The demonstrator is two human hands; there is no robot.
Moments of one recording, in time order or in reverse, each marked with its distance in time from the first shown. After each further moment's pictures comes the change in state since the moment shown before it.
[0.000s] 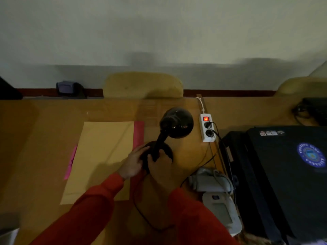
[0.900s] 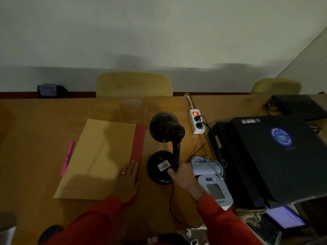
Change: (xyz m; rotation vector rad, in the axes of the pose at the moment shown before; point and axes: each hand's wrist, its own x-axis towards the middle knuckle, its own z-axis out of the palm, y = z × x) left_hand -0.084 -0.076 0.053 0.586 -0.050 0.010; right_hand -0.065 0.055 -0.065 -0.251 -0.043 -0.110
